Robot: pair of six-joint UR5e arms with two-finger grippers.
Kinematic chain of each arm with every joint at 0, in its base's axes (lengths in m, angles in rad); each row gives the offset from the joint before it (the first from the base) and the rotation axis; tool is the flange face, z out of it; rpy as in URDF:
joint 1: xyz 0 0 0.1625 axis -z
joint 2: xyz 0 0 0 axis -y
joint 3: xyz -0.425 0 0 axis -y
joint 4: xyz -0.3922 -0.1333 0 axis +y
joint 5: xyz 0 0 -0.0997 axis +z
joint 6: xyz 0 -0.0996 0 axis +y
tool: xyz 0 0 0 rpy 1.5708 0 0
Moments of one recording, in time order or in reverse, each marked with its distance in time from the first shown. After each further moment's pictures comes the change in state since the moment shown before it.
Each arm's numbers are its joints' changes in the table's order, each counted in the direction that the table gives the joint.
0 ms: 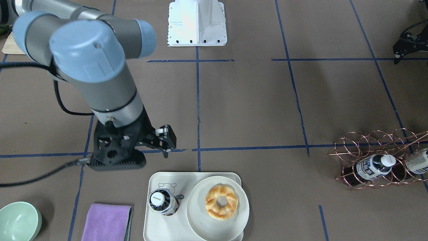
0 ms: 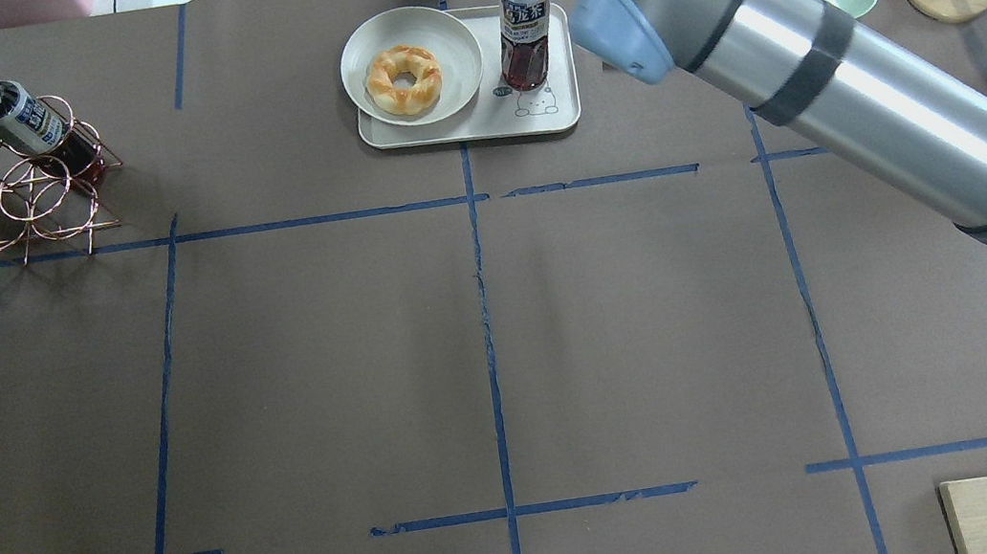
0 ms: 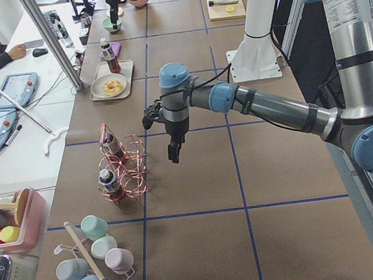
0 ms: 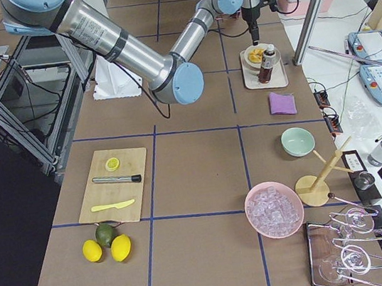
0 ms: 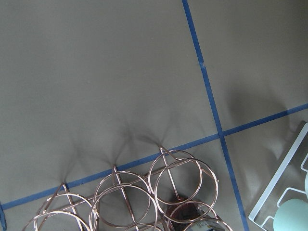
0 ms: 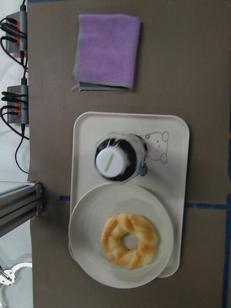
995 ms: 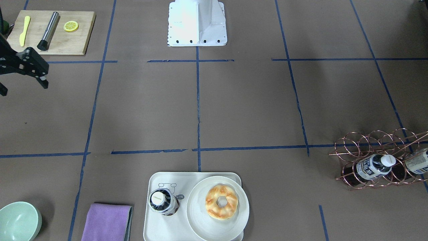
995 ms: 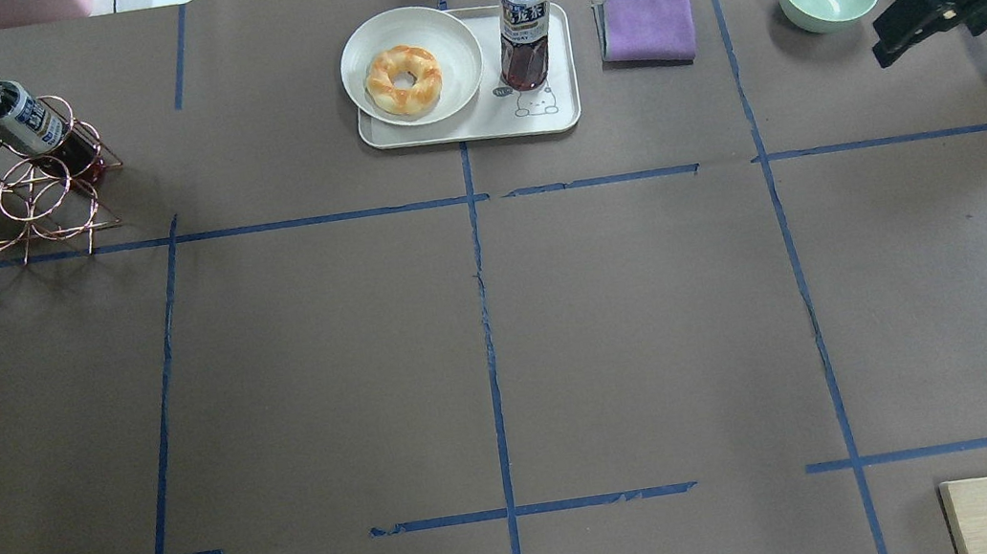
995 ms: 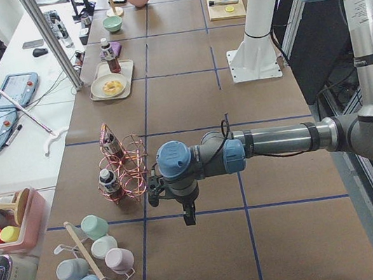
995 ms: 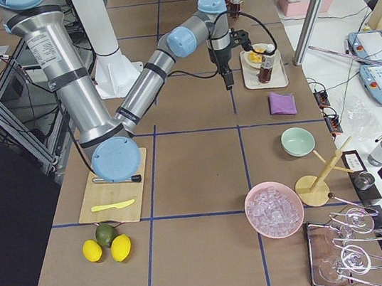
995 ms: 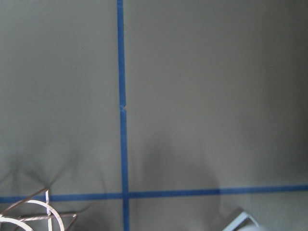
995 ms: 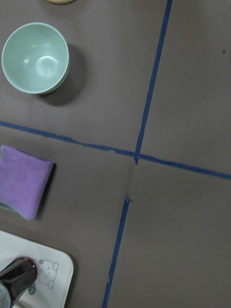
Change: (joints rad) left arm 0.284 0.000 0.375 -0.002 0.215 -0.223; right arm -0.234 -0.609 0.538 0.147 -0.152 0.483
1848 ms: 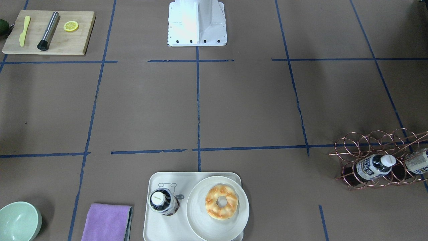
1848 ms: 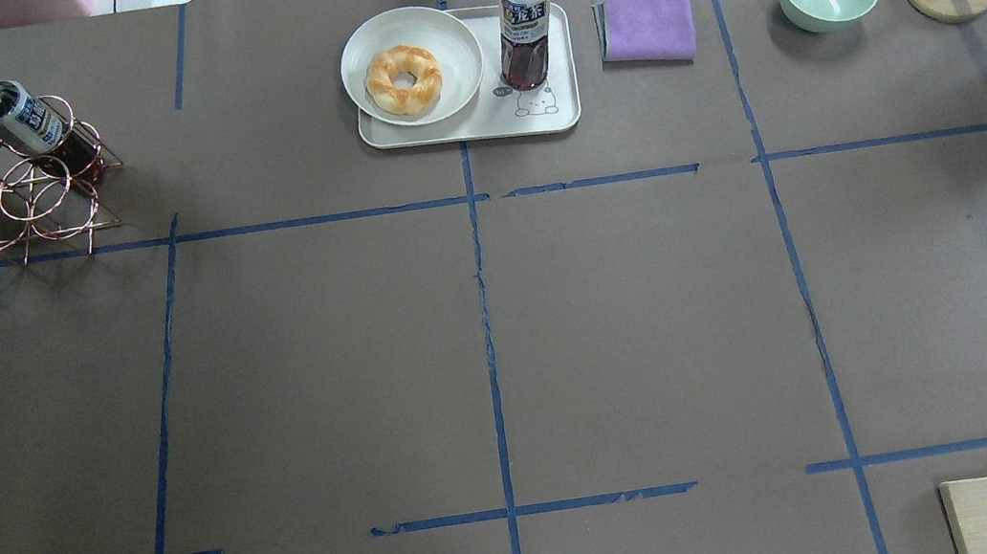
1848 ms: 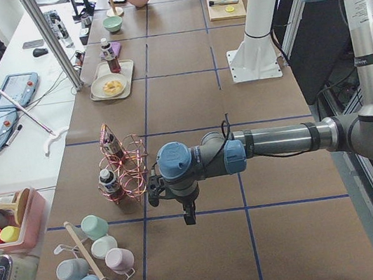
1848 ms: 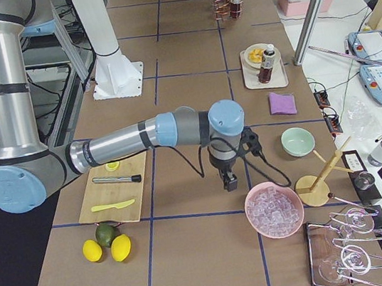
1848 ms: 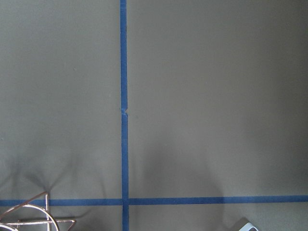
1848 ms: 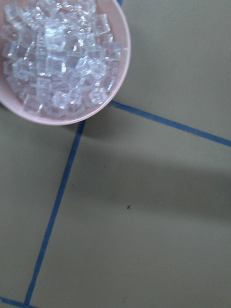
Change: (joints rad) left arm 0.003 0.001 -0.007 0.001 0.014 -0.001; right arm -0.427 -0.326 -0.305 -0.034 -0.183 0.790
